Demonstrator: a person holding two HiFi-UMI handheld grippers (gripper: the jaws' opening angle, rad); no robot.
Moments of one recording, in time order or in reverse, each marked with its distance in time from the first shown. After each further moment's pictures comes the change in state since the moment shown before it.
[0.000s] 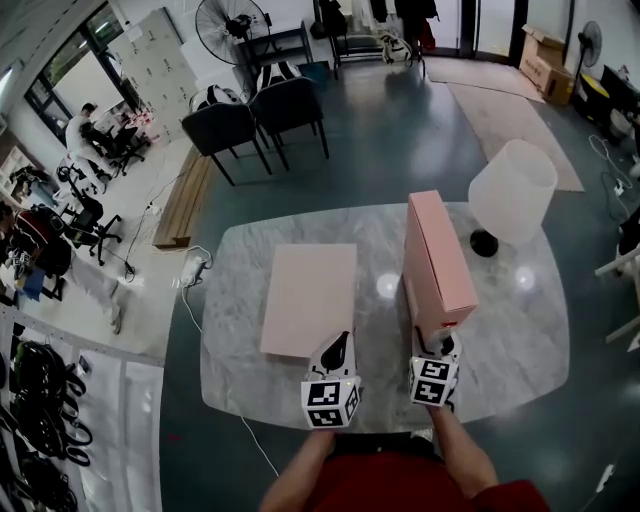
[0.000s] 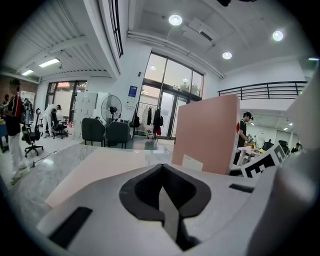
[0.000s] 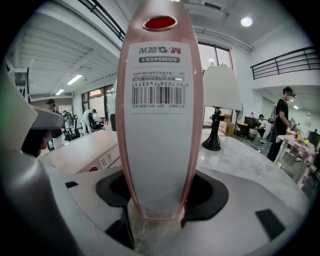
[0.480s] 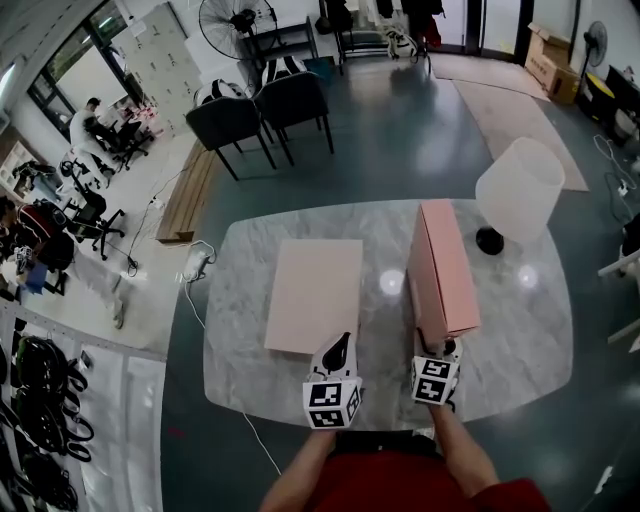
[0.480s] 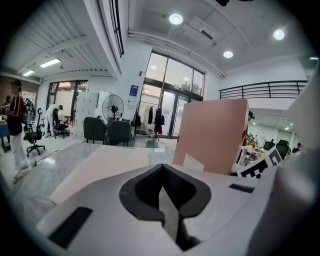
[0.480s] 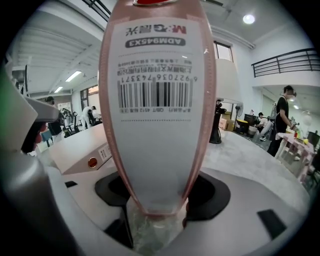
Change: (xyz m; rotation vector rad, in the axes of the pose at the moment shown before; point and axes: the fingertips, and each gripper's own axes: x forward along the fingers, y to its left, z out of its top) left arm -0.010 0.014 -0.013 -0.004 0.012 0.012; right arm 0.006 0.012 -0.025 0.003 0.047 0.000
